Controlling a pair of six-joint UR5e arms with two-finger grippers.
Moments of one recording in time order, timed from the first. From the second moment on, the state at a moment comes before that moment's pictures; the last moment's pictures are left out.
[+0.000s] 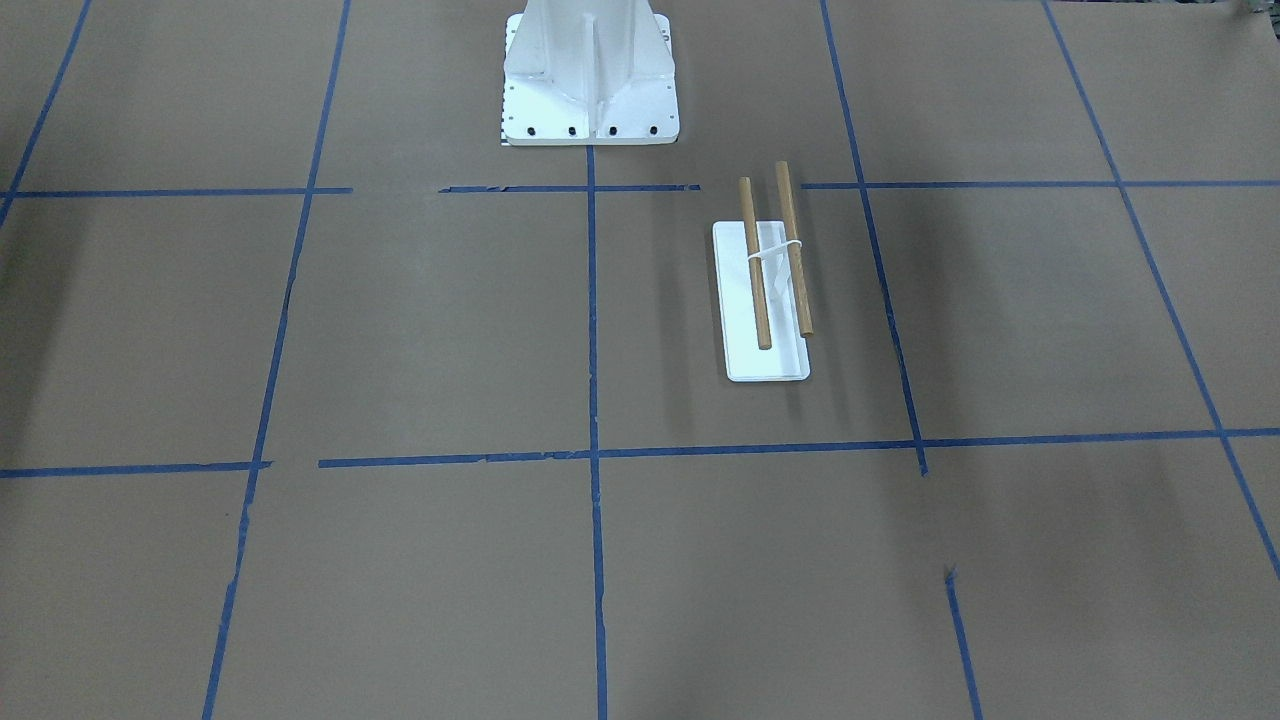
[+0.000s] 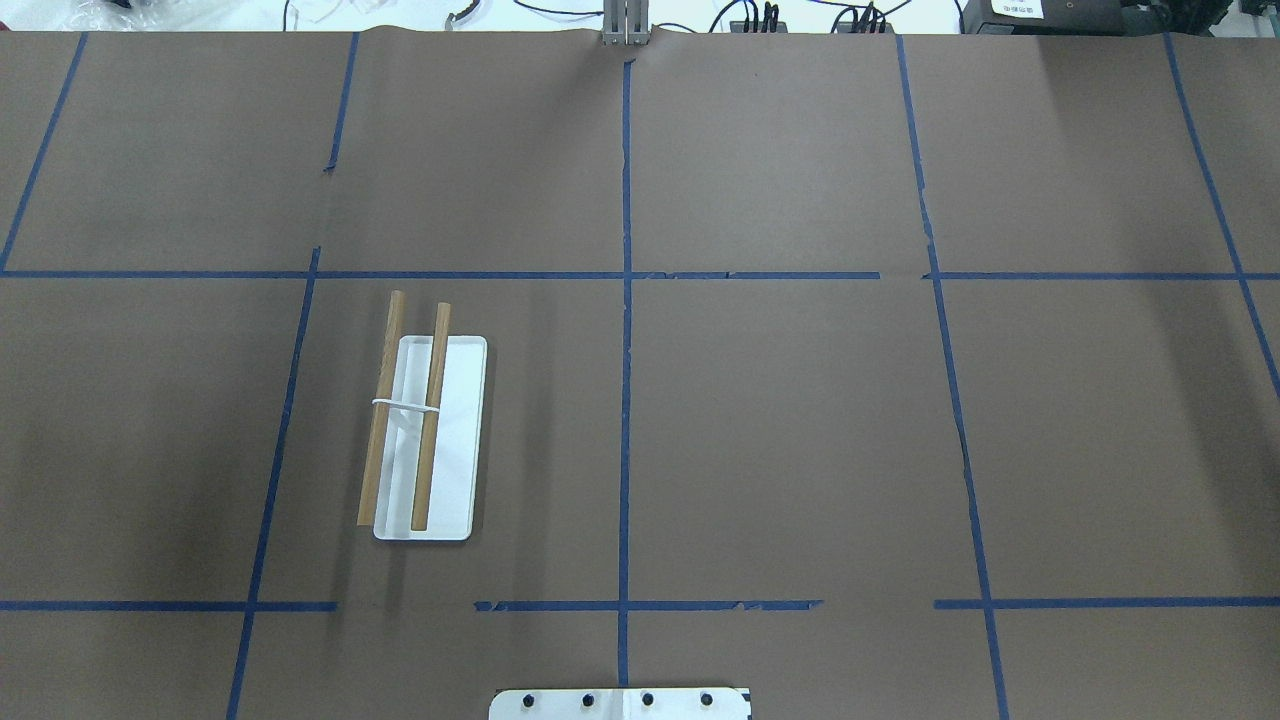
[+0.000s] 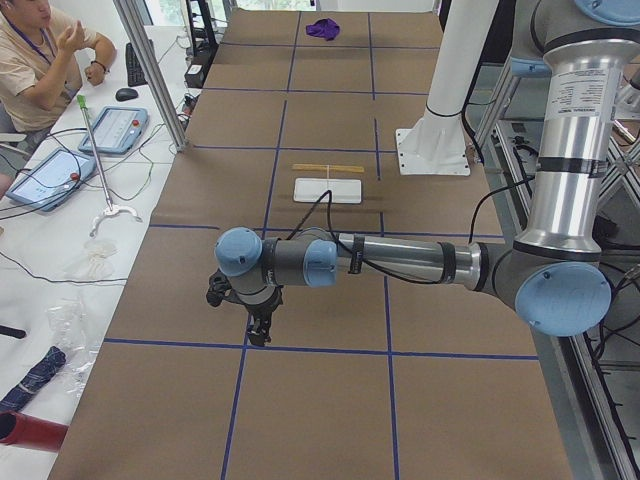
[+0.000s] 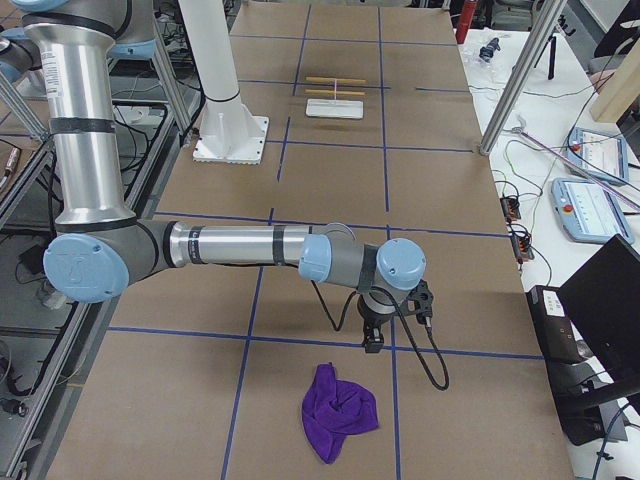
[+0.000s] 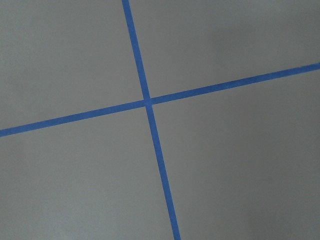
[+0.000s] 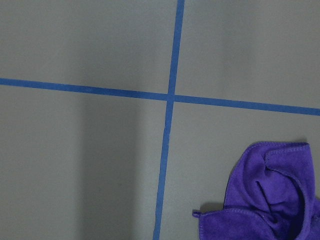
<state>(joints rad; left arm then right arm) -1.52 -1.63 -1.59 -1.48 -2.39 0.19 1.59 -1.50 1.55 -1.76 2.38 -0.19</state>
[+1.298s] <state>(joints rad) -1.53 -1.59 -1.69 -1.49 -2.39 0.19 1.58 -1.54 1.56 -1.73 2.42 -0.19</state>
